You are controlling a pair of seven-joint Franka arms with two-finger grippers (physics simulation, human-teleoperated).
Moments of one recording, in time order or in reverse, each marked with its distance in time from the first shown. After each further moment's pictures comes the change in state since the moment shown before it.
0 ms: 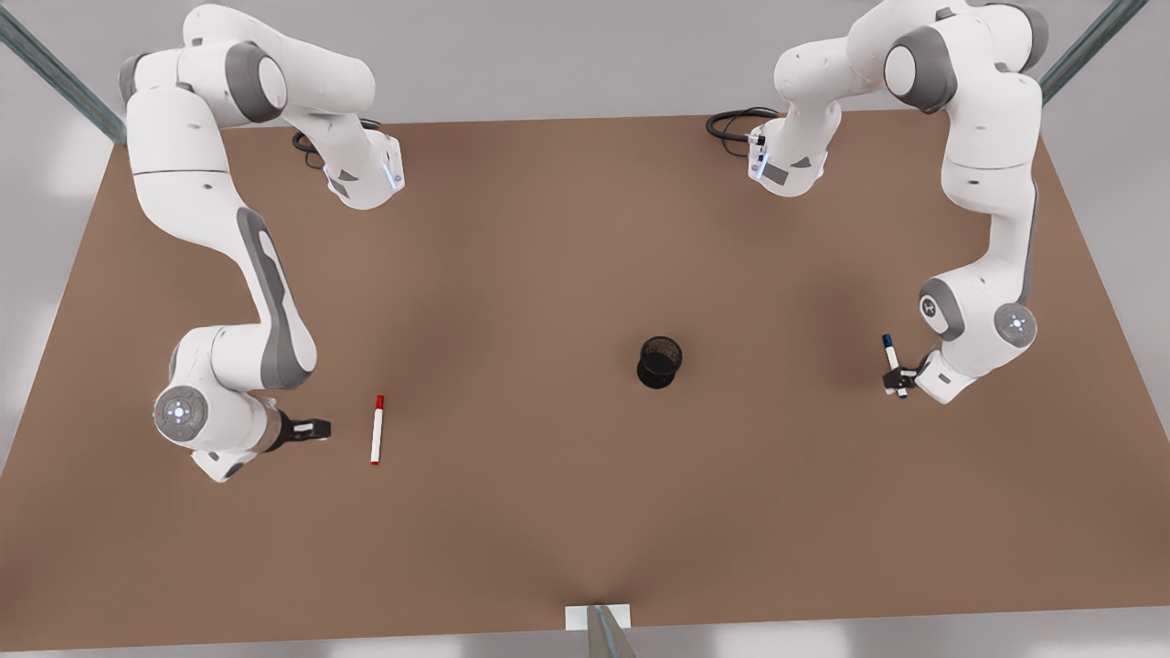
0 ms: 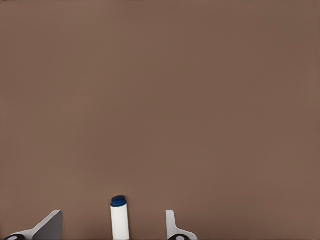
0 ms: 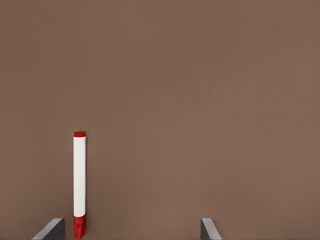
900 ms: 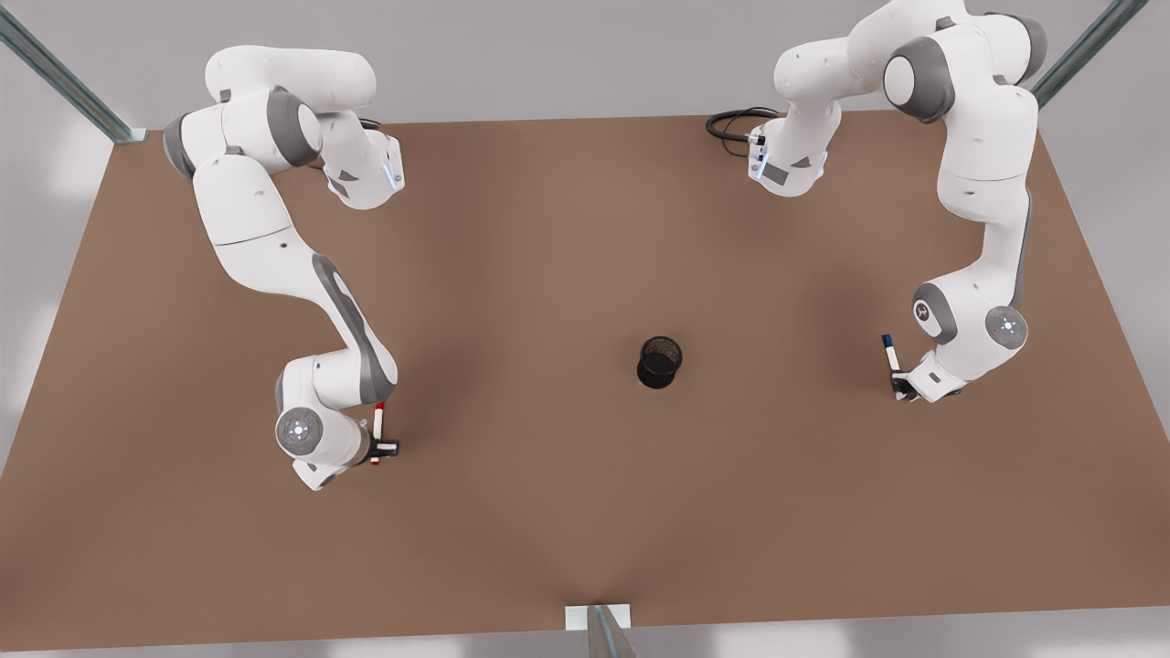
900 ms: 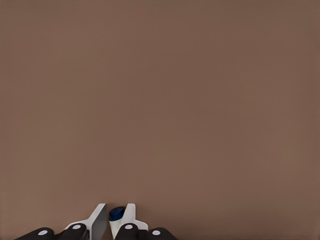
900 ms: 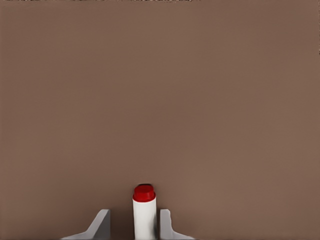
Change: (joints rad) left arm 0.000 0.037 -0.001 0.003 -0.010 0.051 0.160; right arm 0.127 0.207 0.000 0.026 -0.011 0.223 0.229
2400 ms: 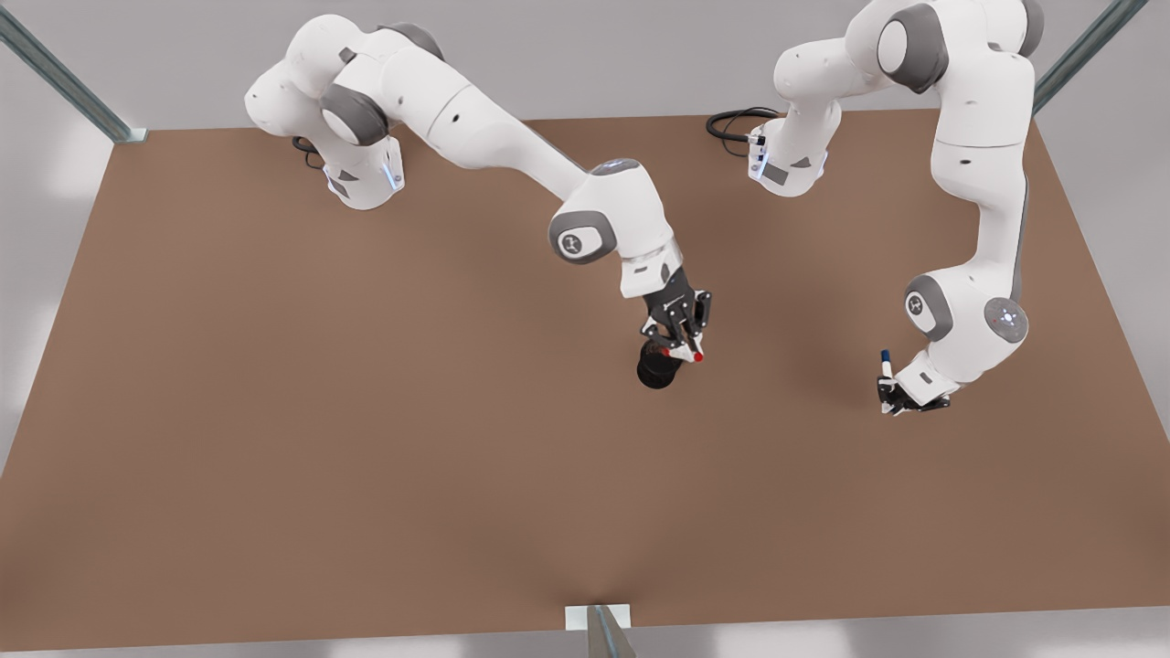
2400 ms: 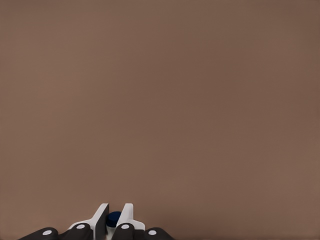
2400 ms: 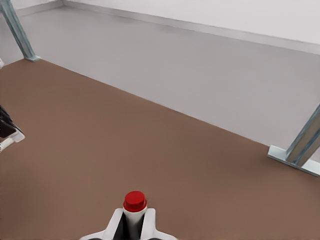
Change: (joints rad) left arm -0.010 -0.110 -0.105 0.024 -0.046 -0.054 0.004; right arm 0.846 0.003 -0.080 0.405 -0.578 0.404 0.632
